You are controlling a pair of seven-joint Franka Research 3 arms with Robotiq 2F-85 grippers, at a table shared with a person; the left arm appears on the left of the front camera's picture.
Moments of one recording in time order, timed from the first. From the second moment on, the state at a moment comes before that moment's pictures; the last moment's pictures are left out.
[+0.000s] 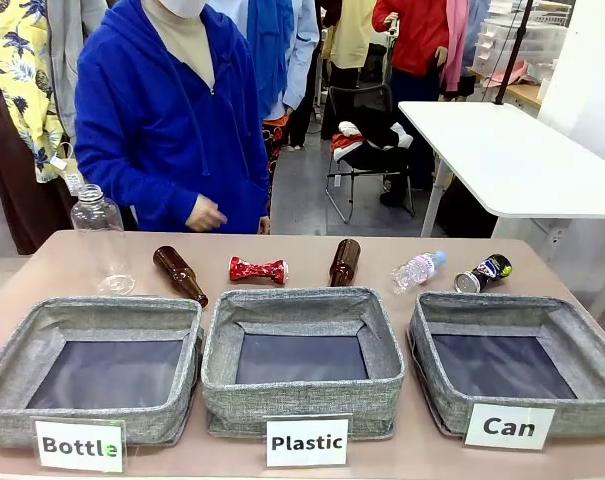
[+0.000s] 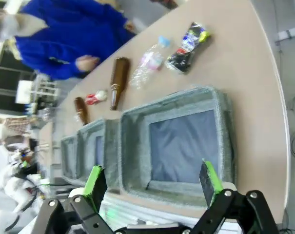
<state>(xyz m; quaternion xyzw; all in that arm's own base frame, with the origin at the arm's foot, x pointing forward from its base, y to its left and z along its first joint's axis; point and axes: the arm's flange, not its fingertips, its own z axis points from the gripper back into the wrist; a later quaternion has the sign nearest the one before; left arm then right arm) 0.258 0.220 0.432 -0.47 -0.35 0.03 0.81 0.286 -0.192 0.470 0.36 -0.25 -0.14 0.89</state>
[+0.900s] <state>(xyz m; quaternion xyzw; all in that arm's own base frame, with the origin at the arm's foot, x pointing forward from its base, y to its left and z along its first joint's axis) 0.258 0.222 0.433 -0.47 -0.35 0.03 0.81 0.436 0.017 0.488 -0.01 -0.13 0.02 0.99</state>
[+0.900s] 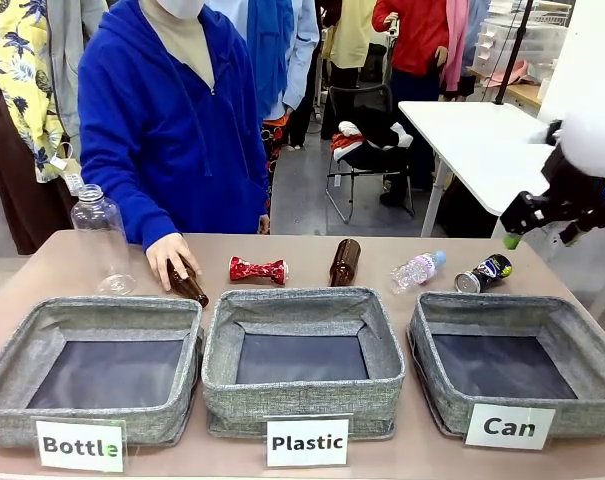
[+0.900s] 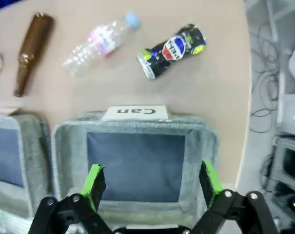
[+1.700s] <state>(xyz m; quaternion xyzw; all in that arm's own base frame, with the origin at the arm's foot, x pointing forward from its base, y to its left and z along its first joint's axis) 0.258 0.223 0.433 -0.47 -0.35 0.03 0.81 0.505 0.008 0.449 0.00 -0.11 -0.01 0.99</state>
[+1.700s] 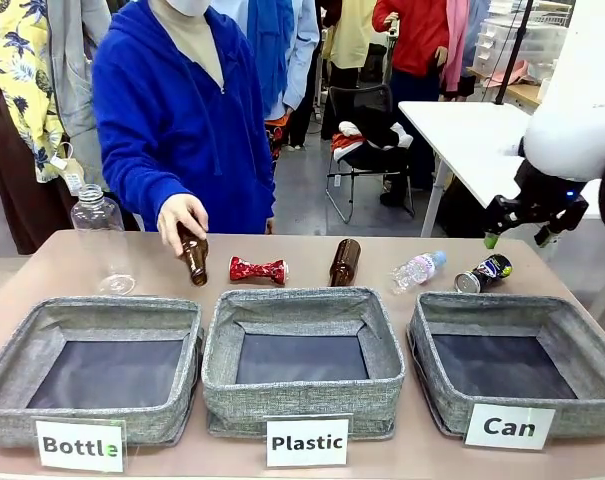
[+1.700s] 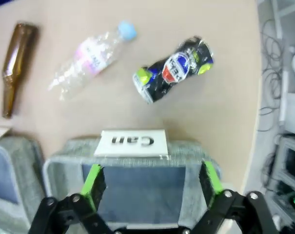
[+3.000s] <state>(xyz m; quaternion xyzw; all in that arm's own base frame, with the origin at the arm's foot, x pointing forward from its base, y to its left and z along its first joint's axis) 0.135 0.243 0.490 -0.45 -0.32 0.00 0.84 0.599 -0.040 0.354 0.01 -0.07 -0.41 0.91</state>
